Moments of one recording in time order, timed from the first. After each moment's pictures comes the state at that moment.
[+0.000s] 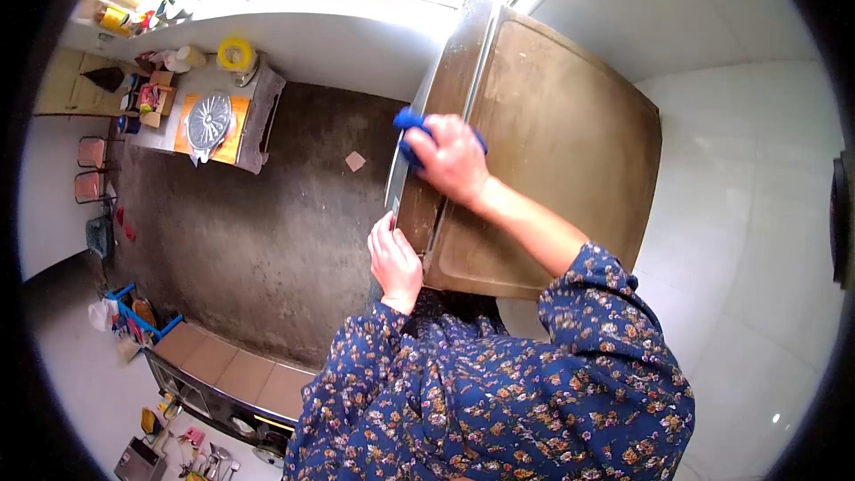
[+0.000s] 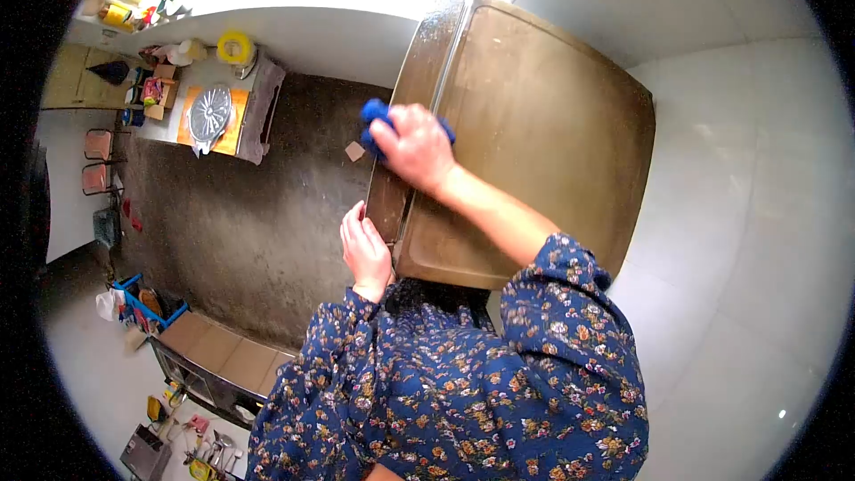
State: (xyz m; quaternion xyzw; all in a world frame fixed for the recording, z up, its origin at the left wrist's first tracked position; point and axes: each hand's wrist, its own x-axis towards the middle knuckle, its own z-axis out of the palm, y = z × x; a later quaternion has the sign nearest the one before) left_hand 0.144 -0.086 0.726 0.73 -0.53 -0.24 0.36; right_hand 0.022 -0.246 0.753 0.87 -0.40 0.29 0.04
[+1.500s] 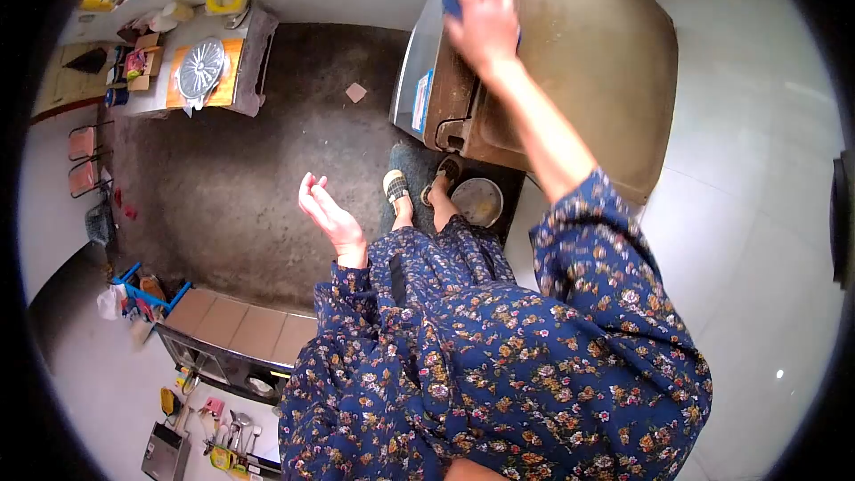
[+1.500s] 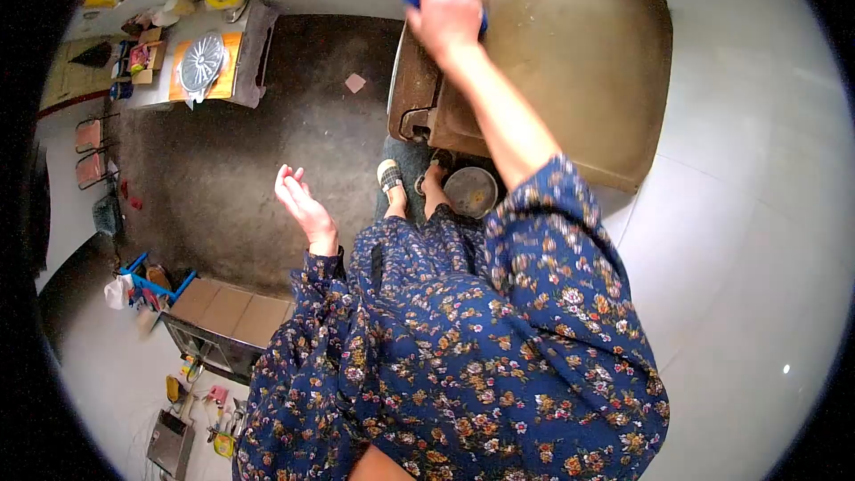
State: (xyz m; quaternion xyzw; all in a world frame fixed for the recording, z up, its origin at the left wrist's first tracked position) left_hand 0.239 -0.007 0.618 0.72 -0.29 -0.31 0.55; right_hand 0.004 -0.243 0.674 0.74 -0.63 0.23 0.08
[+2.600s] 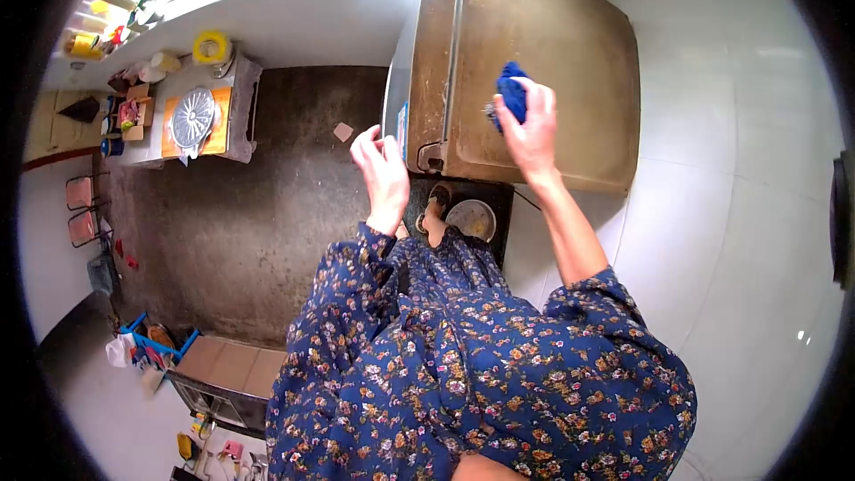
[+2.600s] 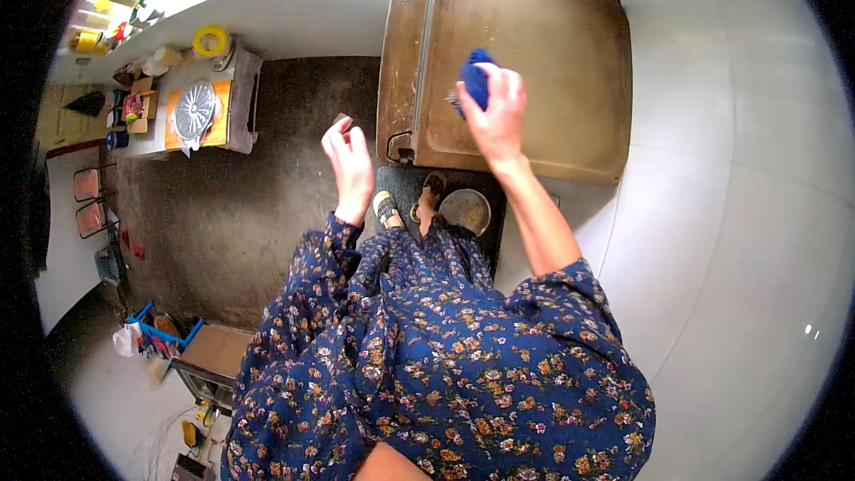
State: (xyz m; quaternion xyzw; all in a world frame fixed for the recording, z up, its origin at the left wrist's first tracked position) left_hand 0.163 -0.092 0.666 0.63 -0.51 -0.38 0.45; right_hand -0.053 -0.115 0.728 0.63 -0.68 0.37 -0.02
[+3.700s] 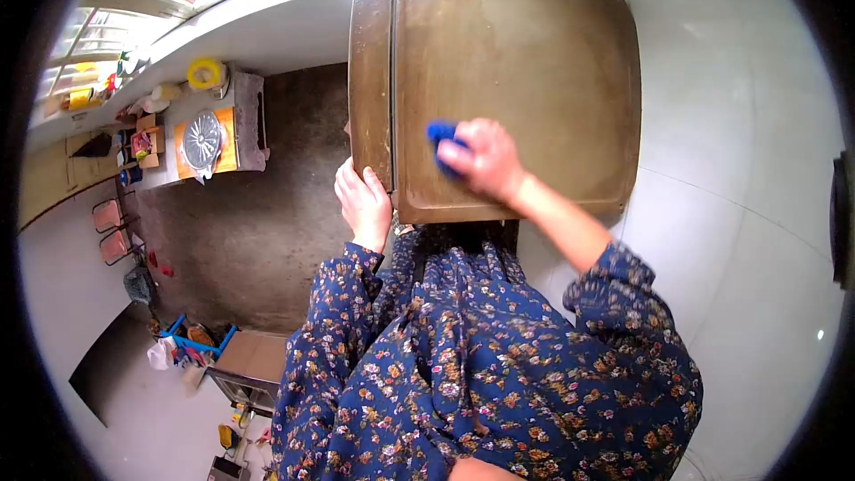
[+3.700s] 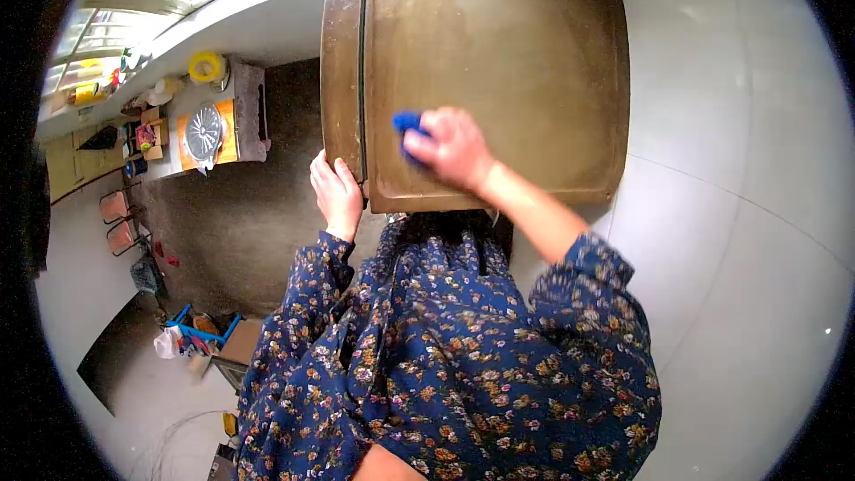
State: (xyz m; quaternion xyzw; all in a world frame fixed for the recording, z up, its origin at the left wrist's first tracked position) left_hand 0.159 -0.110 0.668 0.69 -0.65 -0.20 0.24; right_hand -0.078 -0.123 0.691 0.84 -0.45 0.31 -0.01
